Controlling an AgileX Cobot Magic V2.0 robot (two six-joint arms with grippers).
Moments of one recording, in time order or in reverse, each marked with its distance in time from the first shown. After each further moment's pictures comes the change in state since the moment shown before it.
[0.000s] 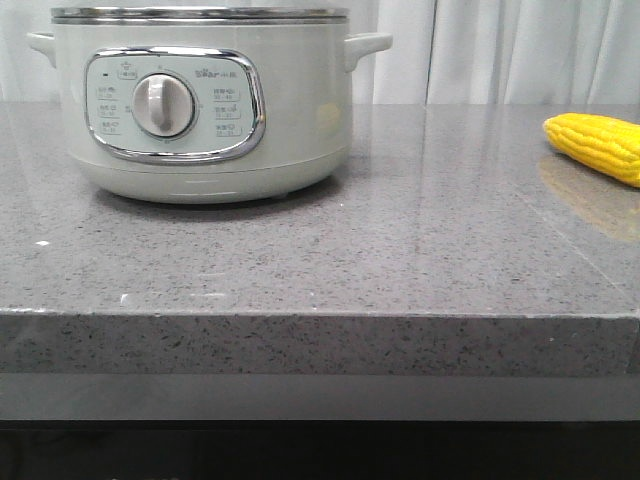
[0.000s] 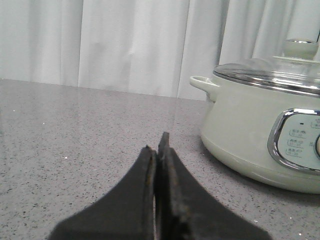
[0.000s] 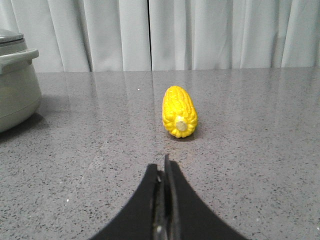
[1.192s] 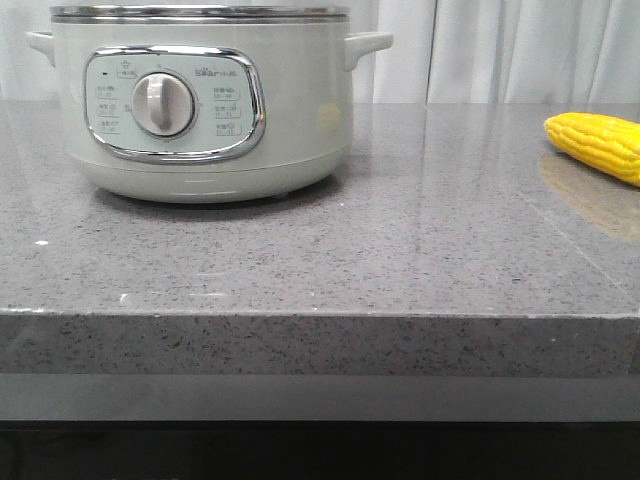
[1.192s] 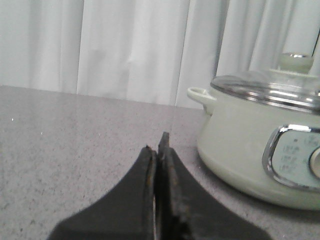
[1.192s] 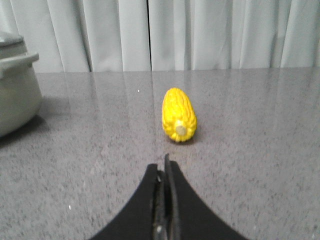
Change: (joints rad) left arm 0.000 0.000 -0.072 -0.013 0.039 0.000; right arm 0.000 0.000 -0.094 0.000 0.094 0.000
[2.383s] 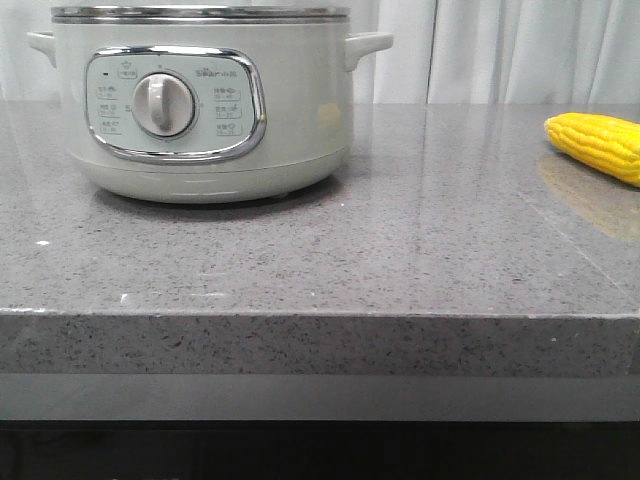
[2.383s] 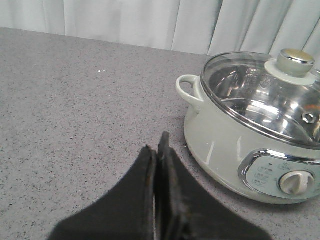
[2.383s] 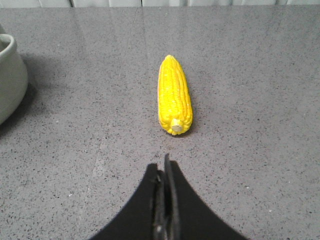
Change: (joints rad) left arm 0.000 0.542 -0.685 -0.024 0.564 0.000; right arm 0.000 0.588 -0.613 0.000 0.441 0.000
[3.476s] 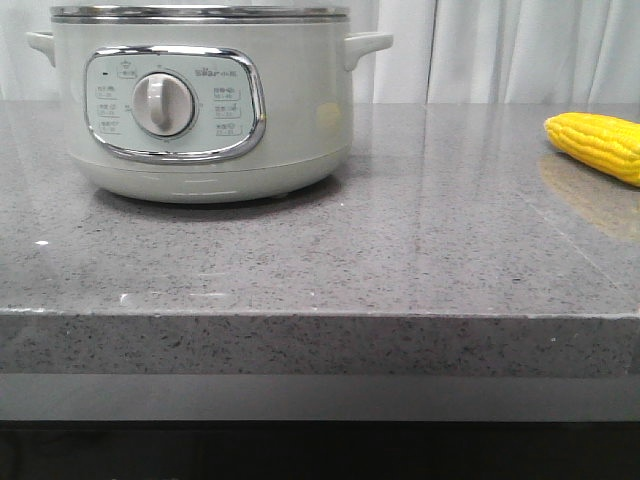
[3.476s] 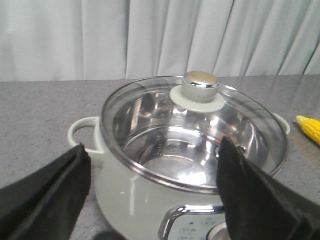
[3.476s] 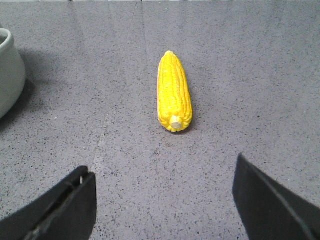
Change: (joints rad) left arm -0.333 0.350 0.000 -0.008 -0.486 0.044; right arm 0.000 0.006 0.000 0.000 0.004 -0.006
